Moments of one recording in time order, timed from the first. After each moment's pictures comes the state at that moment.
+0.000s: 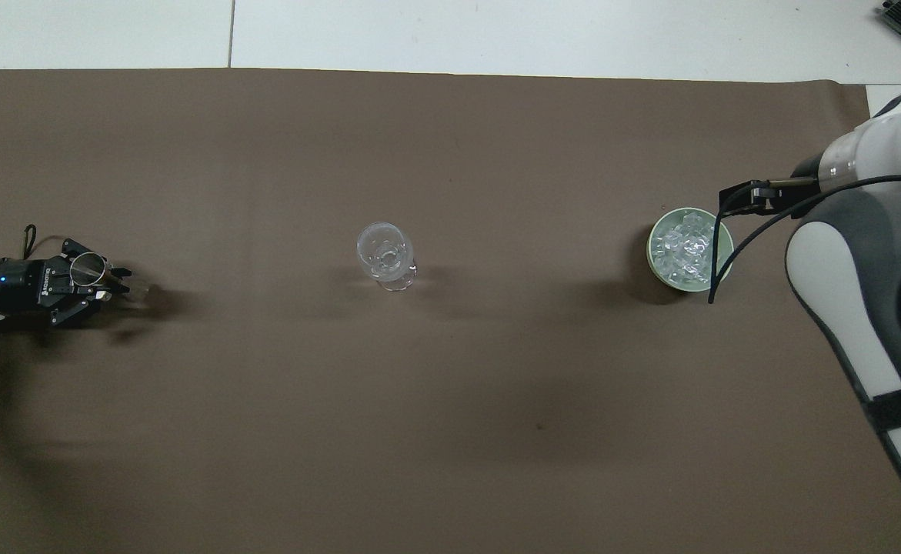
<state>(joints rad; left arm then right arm) 0.74 0.82 -0.26 -1.63 -1.05 1.27 2.33 0.06 0.17 -0.07 -1.75 0.01 2.01 0.01</state>
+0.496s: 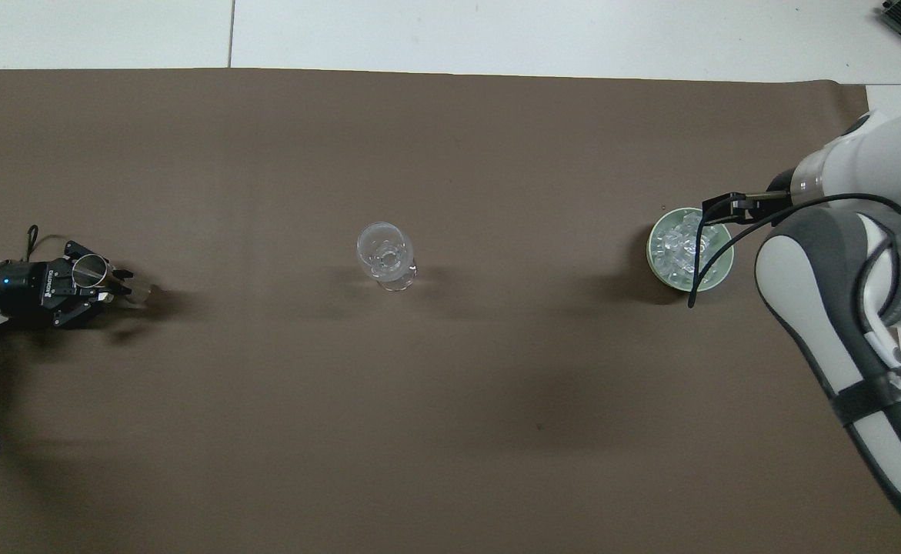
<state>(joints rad) 0.74 0.84 -0.26 -1.63 -1.05 1.27 2.37 0.06 0.22 -0.06 -1.91 0.01 2.23 0.00</state>
